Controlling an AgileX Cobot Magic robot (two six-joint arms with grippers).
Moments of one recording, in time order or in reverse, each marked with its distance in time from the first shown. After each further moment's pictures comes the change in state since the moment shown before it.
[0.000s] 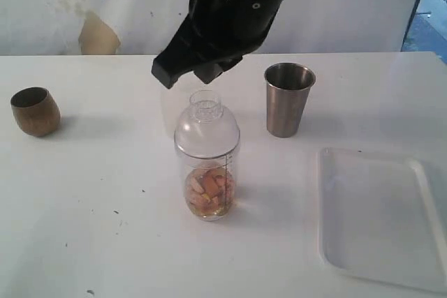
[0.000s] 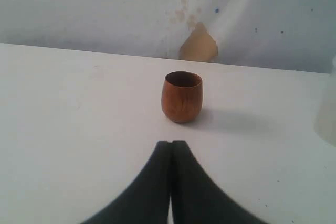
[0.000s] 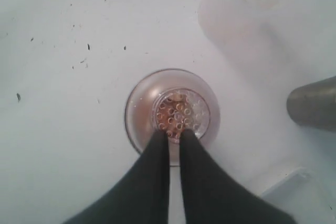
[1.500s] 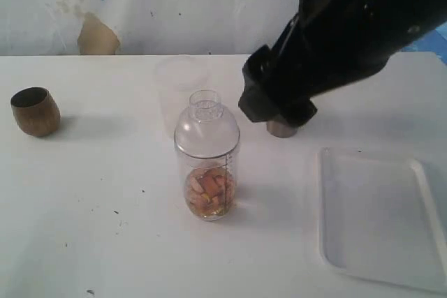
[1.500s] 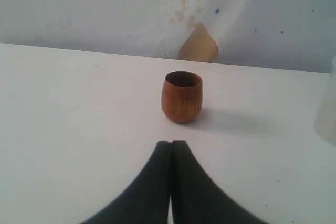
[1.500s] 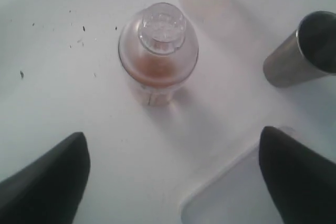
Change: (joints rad) left arm 0.000 0.000 0.000 0.000 0.000 0.000; right arm 0.000 -0.411 0.392 -0.047 -0.122 0.086
